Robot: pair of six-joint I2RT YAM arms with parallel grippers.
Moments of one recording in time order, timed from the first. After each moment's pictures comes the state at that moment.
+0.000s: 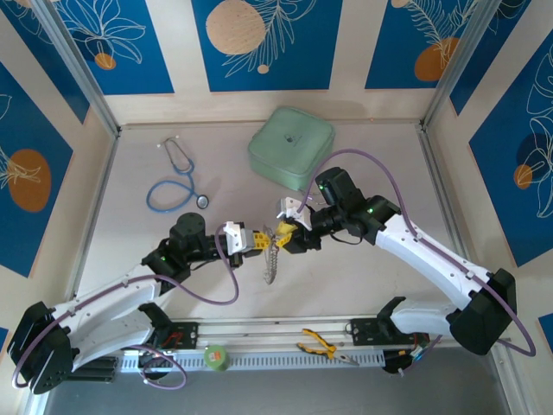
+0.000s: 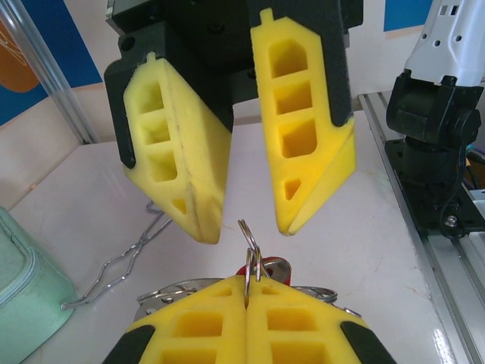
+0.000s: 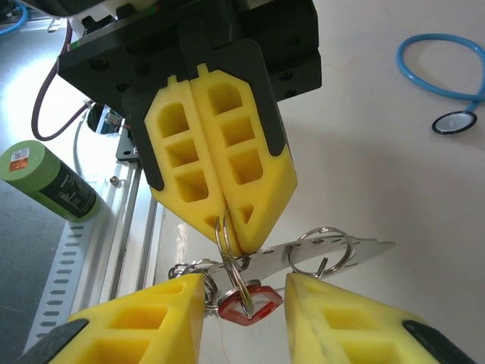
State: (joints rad) left arm -0.76 0.94 0.50 0.25 0.61 0.34; right arm 0.69 1.21 1.06 -0.68 -0.74 -0.52
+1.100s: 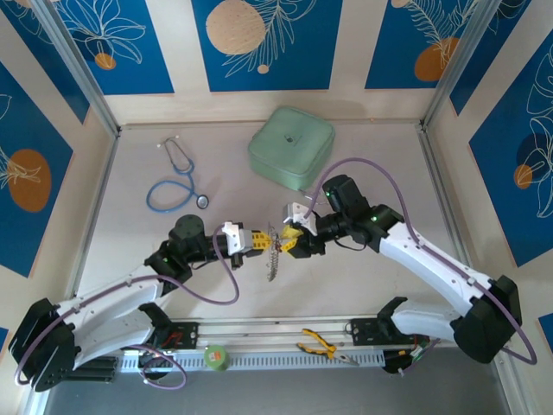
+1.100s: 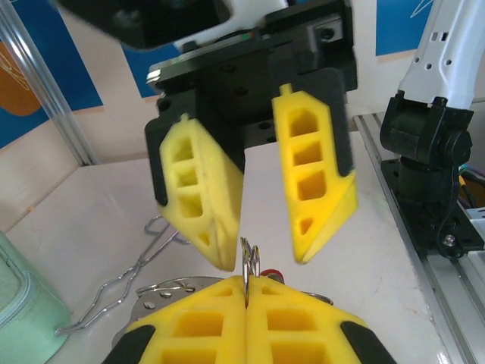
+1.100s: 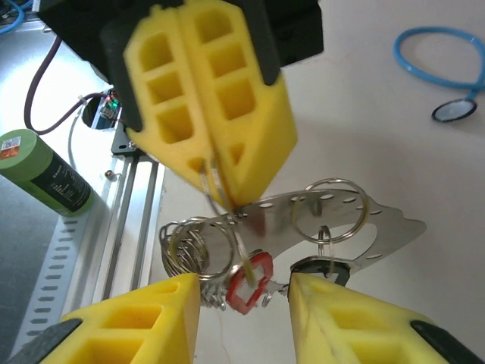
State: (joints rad) left arm -0.76 0.97 0.46 0.39 0.64 0.29; right arm 0.66 1.13 0.92 -0.57 -0.77 -0.53
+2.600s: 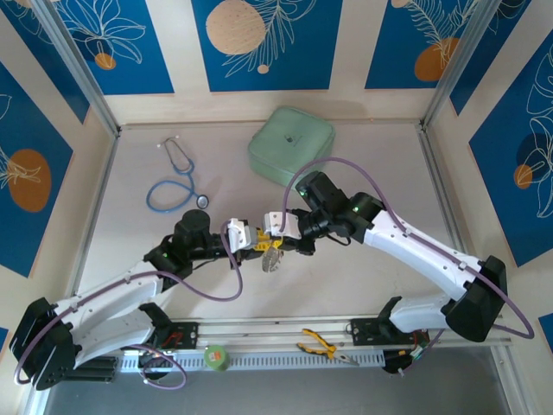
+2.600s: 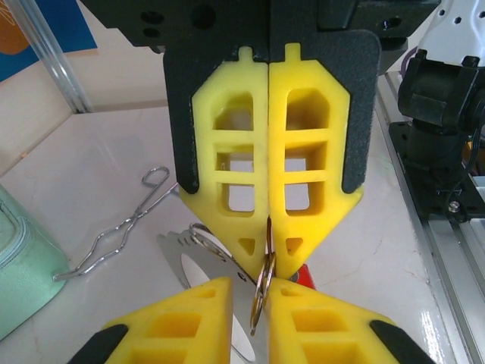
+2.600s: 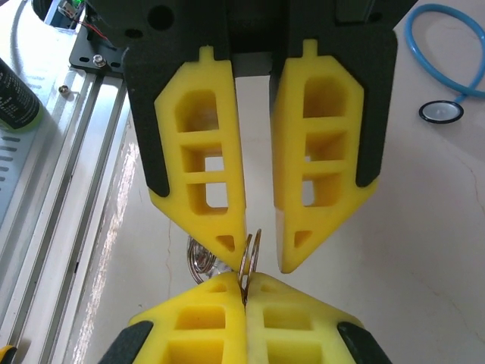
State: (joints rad) left arm -0.76 0.98 0.53 0.17 0.58 0.34; right arm 0.83 1.29 1.18 -0.82 -0.48 -0.75
